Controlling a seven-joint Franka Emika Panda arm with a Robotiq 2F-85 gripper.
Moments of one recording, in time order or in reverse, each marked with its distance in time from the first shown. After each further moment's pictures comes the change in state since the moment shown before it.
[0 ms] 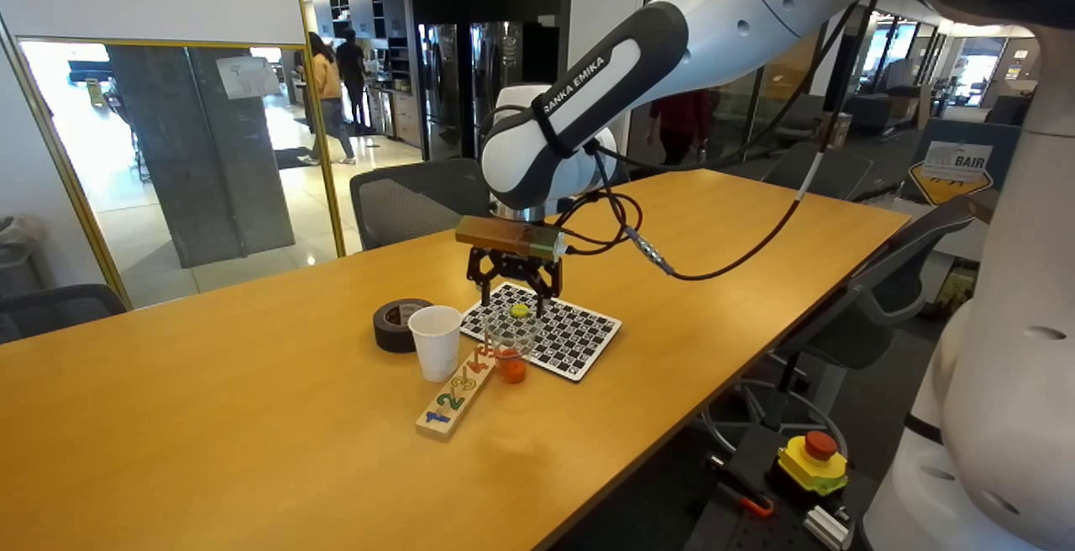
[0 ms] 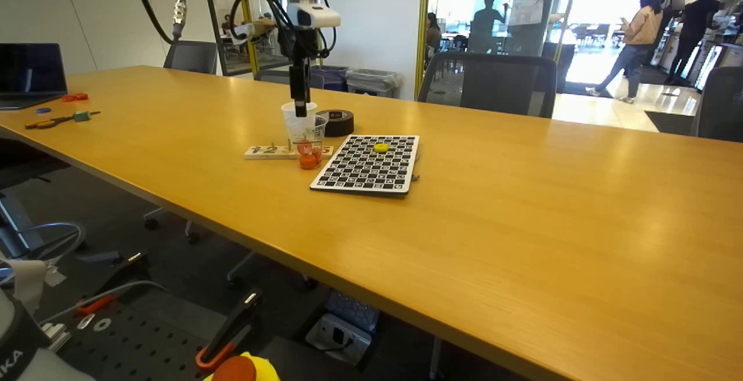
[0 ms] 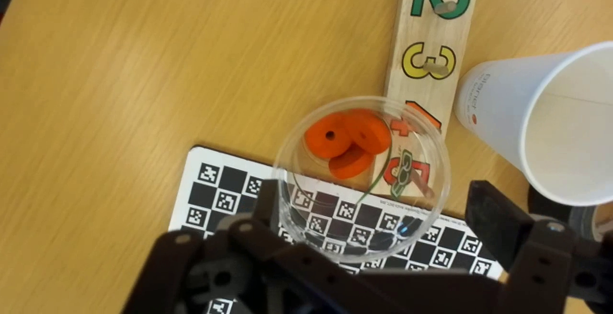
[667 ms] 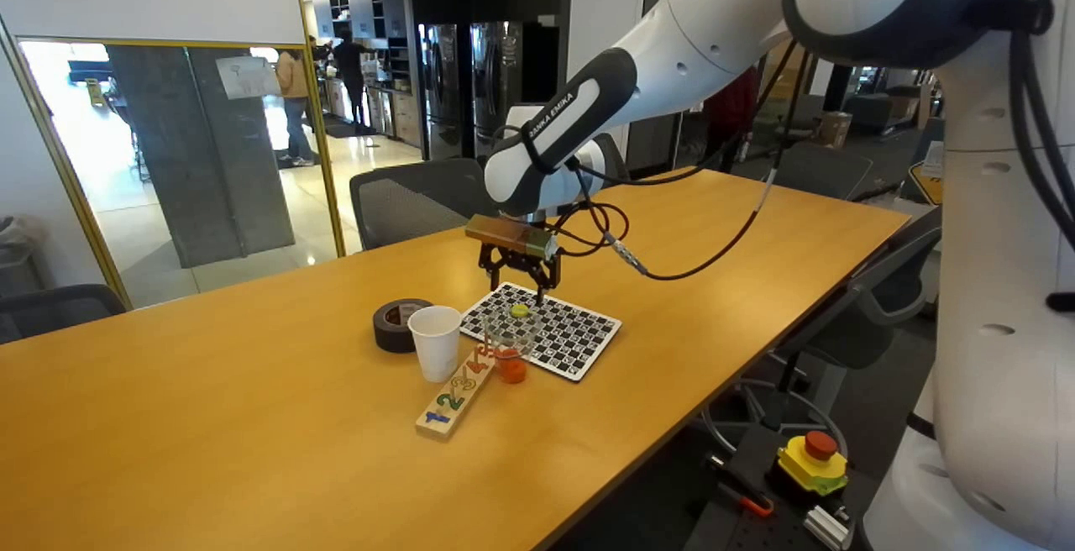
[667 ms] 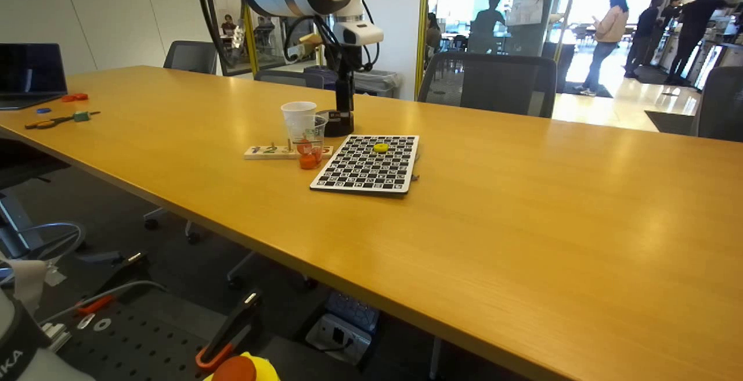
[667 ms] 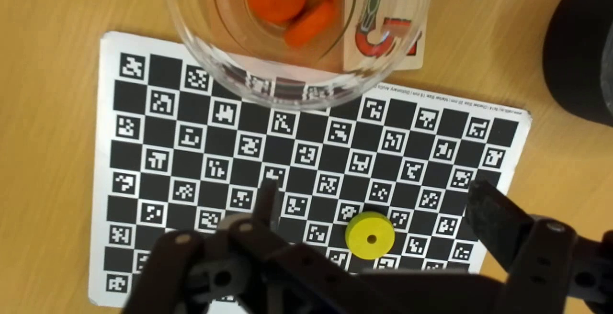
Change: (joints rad) arm -0.064 0.202 -0.055 0.176 0.000 0.076 -0.002
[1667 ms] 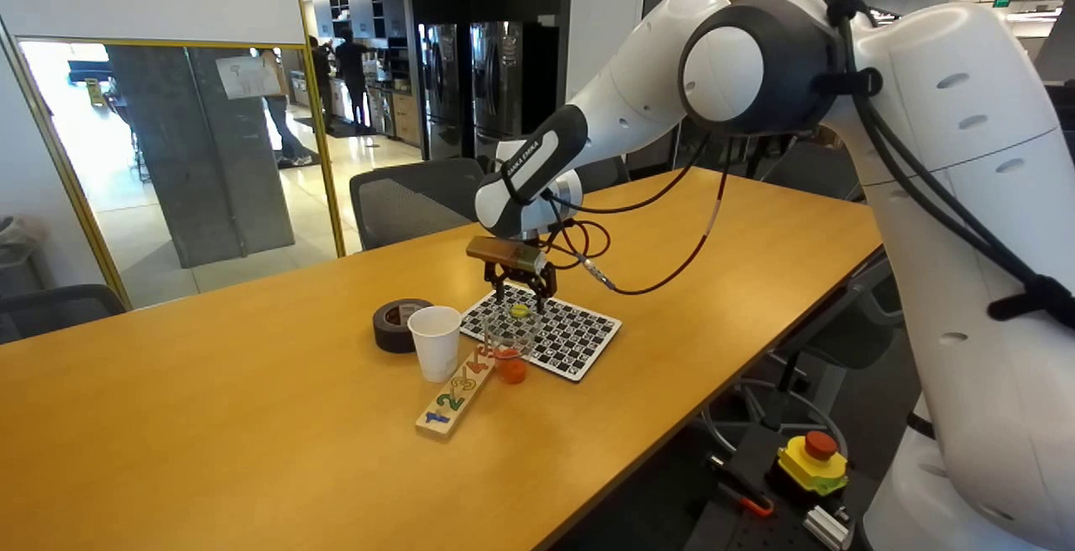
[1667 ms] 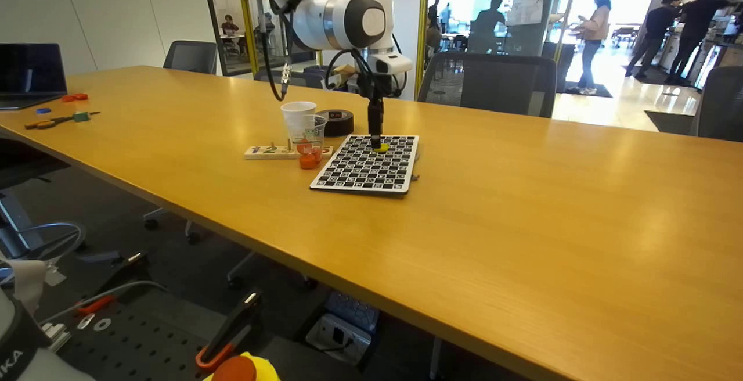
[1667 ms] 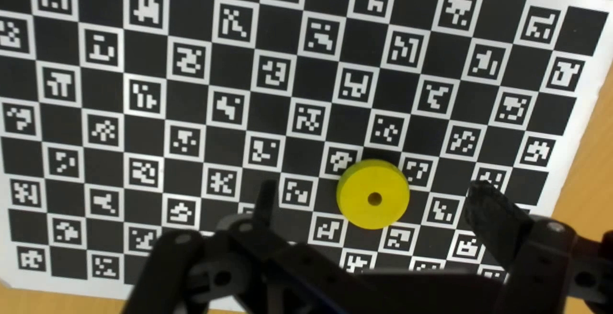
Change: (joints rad) arm -0.001 0.267 -0.071 0.257 -0.002 -0.050 0.000
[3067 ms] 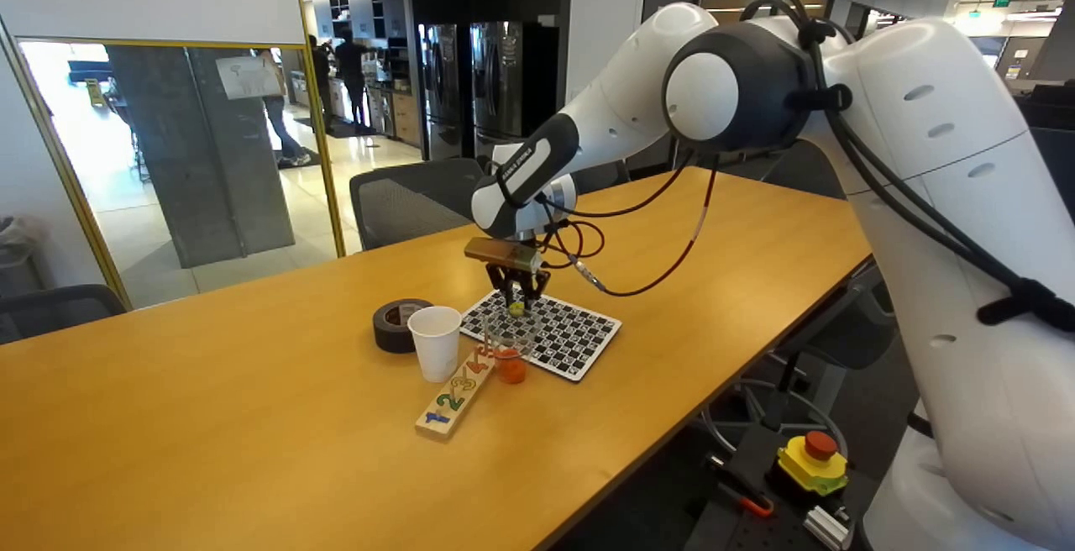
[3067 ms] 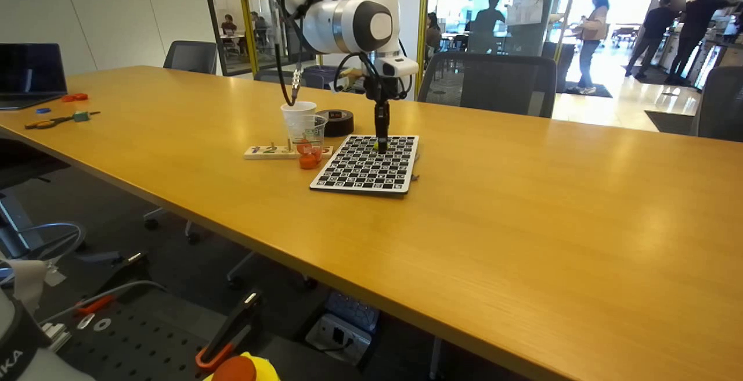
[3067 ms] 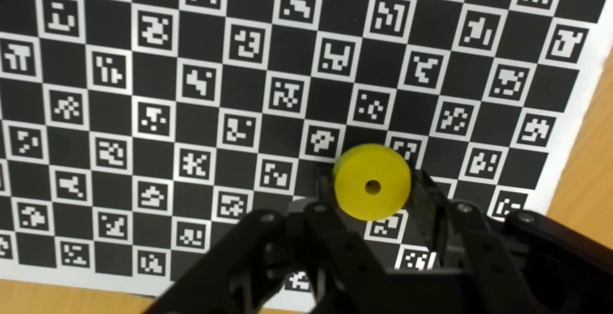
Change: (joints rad) arm -0.011 0.061 -0.003 0.086 0.001 -0.034 0.000
